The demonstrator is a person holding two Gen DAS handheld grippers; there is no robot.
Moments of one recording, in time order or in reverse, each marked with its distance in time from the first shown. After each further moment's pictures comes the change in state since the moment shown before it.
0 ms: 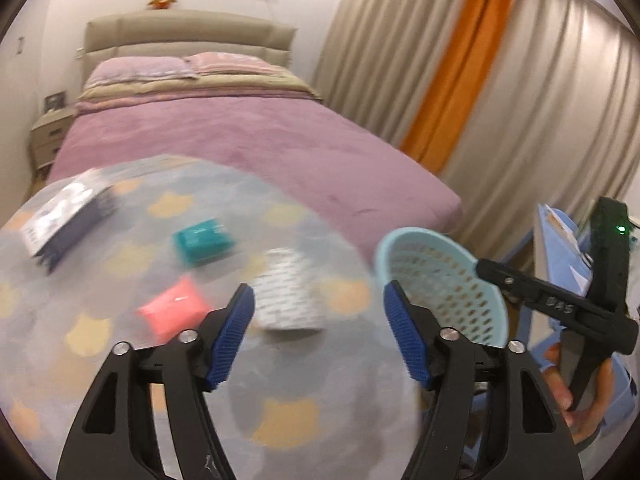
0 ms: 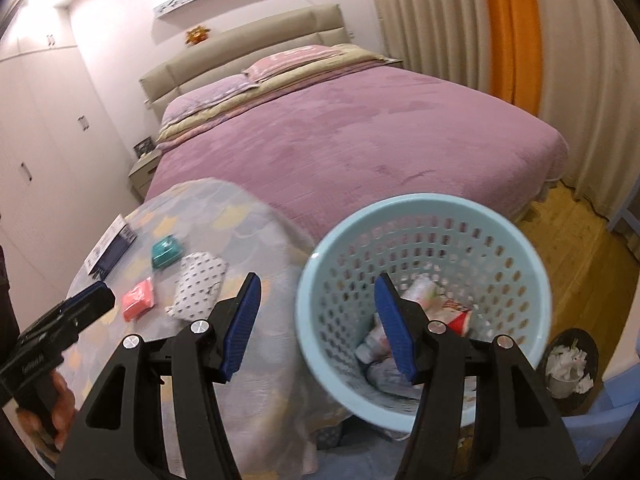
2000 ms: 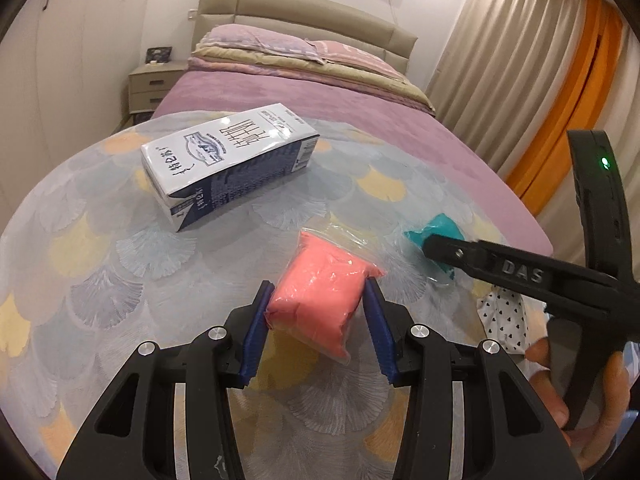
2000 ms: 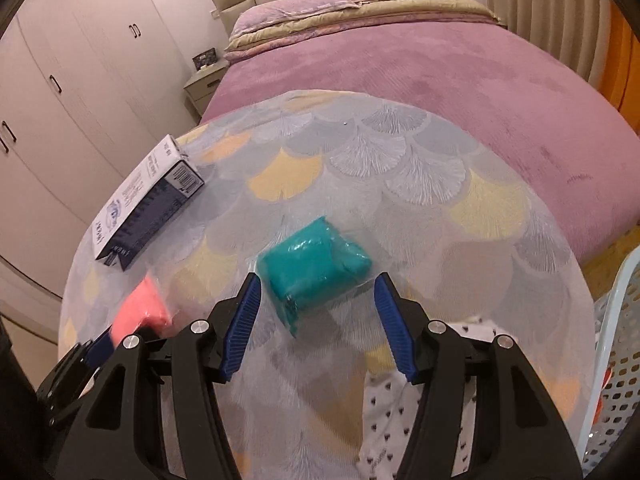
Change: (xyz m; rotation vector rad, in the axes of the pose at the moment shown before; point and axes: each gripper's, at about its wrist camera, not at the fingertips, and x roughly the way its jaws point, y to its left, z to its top) left arm 0.013 0.147 -0.020 -0.235 -0.017 0.277; right arm 0.193 0.212 0.015 -0.201 0.244 0.154
